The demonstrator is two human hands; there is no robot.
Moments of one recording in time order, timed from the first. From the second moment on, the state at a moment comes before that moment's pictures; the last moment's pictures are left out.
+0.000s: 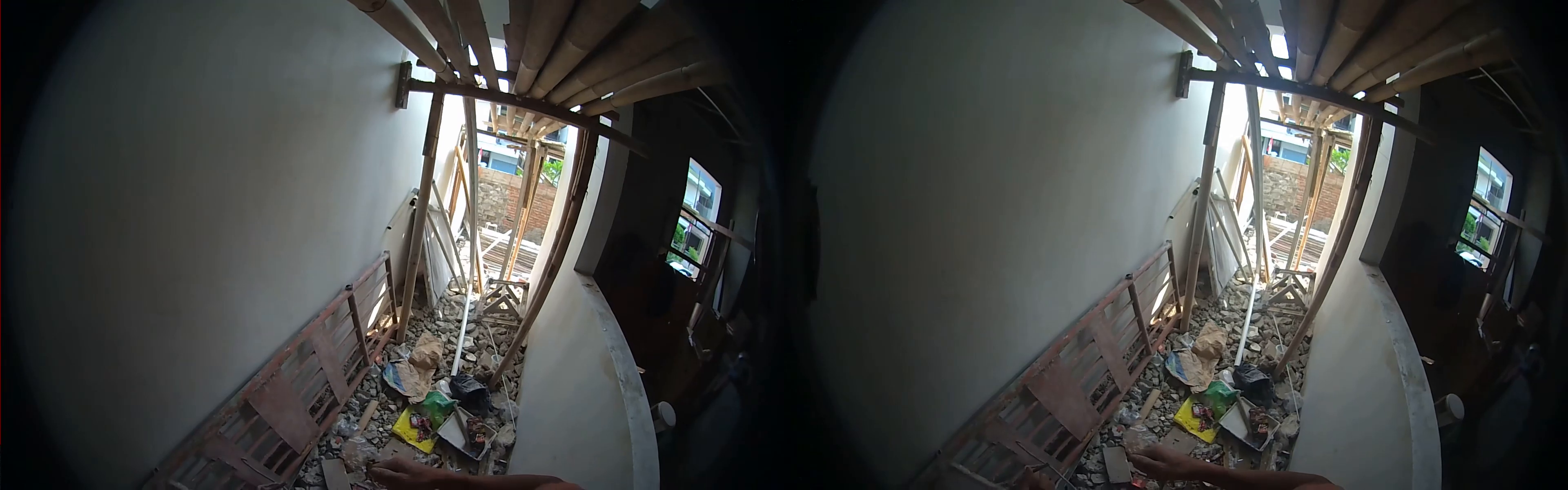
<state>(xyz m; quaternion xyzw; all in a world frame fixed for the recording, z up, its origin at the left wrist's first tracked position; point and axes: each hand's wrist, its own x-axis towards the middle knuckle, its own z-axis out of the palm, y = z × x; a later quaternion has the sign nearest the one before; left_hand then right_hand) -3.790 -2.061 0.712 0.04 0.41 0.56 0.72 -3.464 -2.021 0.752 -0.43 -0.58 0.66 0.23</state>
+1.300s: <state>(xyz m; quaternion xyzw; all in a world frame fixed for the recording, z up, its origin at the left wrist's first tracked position) -3.748 -2.247 0.338 0.29 0.91 0.10 0.30 -3.418 -2.073 0.149 -0.83 -0.46 0.30 0.12</state>
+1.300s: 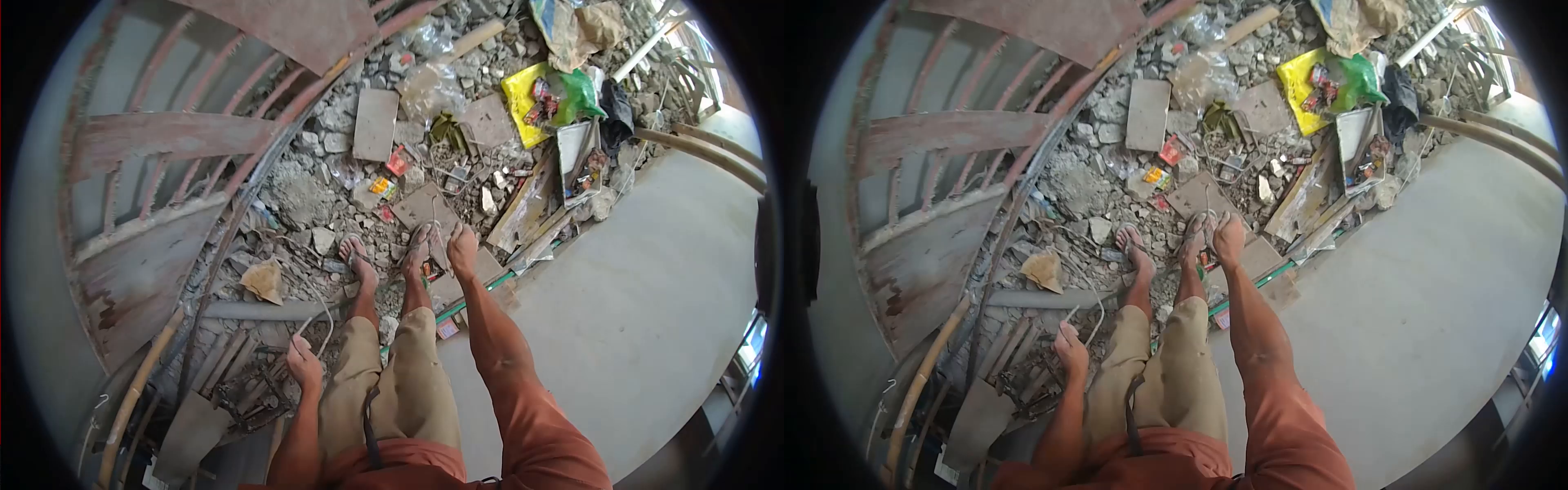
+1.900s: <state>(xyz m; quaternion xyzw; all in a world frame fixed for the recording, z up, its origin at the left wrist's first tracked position) -3.713 -2.231 0.313 0.24 0.92 0.11 0.29 -3.403 -2.085 0.088 -0.83 -0.47 0.29 -0.02</state>
